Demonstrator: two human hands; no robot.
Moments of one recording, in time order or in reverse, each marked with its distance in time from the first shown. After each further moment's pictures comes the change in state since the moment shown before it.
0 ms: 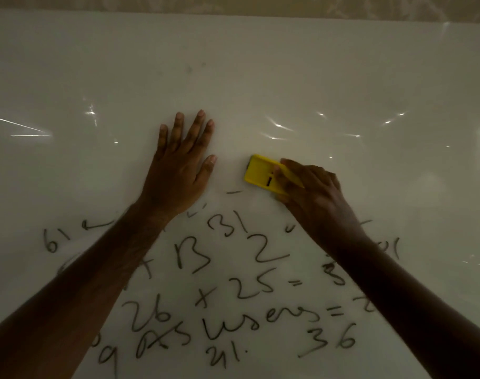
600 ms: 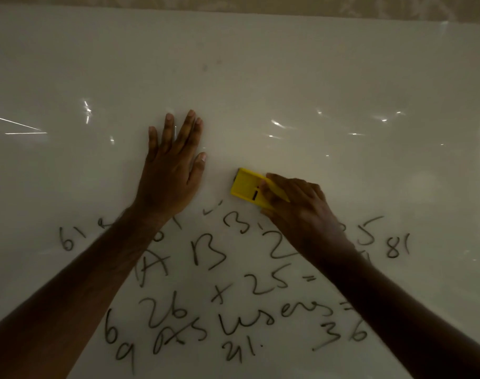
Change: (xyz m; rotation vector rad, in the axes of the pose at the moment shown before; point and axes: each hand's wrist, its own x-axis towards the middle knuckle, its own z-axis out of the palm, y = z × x) left_hand -0.019 -0.031 -0.008 -0.073 0.007 -0.071; right_hand 0.002 -0.055 0.013 -0.002 -0.015 -0.031
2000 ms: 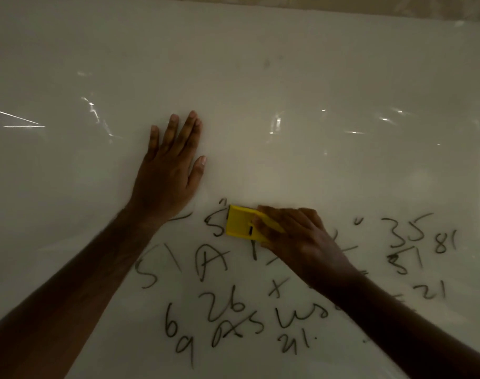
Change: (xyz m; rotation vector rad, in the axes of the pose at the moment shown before) left_hand -0.038 -0.111 -0.030 0.062 -0.012 0.068; right_hand 0.005 -0.107 0.034 0.086 -0.154 -0.145
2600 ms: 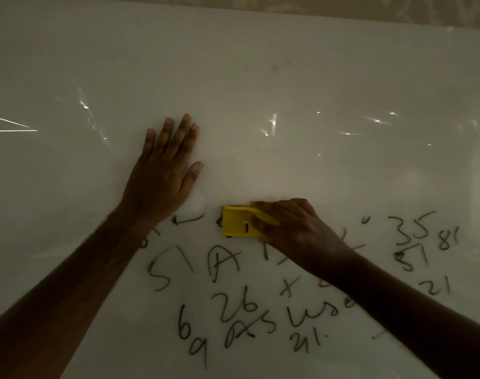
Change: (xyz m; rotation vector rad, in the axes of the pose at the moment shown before) left_hand -0.011 -0.033 -0.006 0.029 0.008 0.051; right_hand 0.032 -0.002 0.005 -0.038 -0.067 -0.108
